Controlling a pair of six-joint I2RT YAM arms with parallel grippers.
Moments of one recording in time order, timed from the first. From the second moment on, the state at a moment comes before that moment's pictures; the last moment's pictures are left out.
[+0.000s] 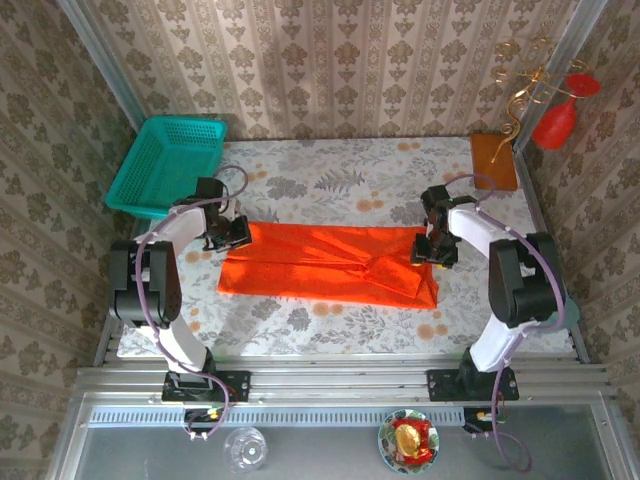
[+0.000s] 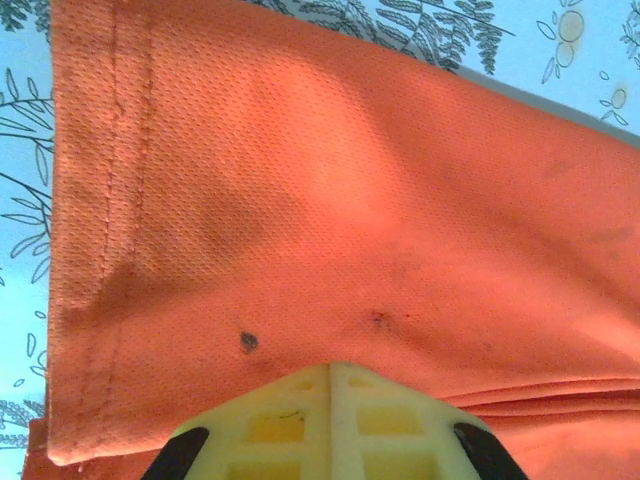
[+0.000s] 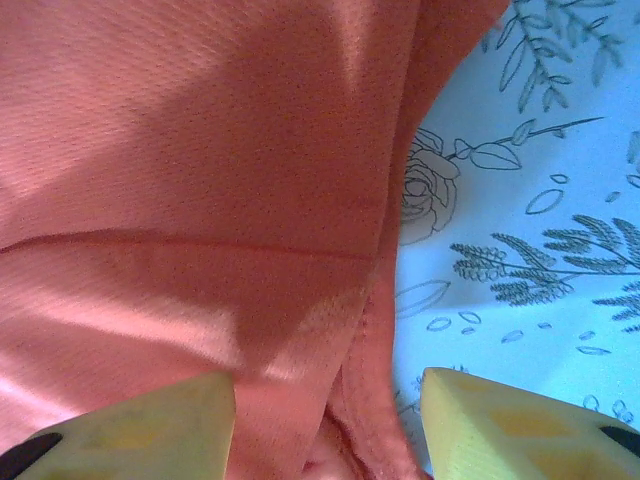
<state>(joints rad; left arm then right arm) -0.12 1.71 1.12 -0.67 0.34 -0.29 0.14 1.75 1.12 -0.90 -0.03 0.33</state>
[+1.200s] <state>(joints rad) -0.15 1.64 0.97 -0.67 0.32 -0.31 0.01 1.82 1.35 -1.13 0.34 0.27</state>
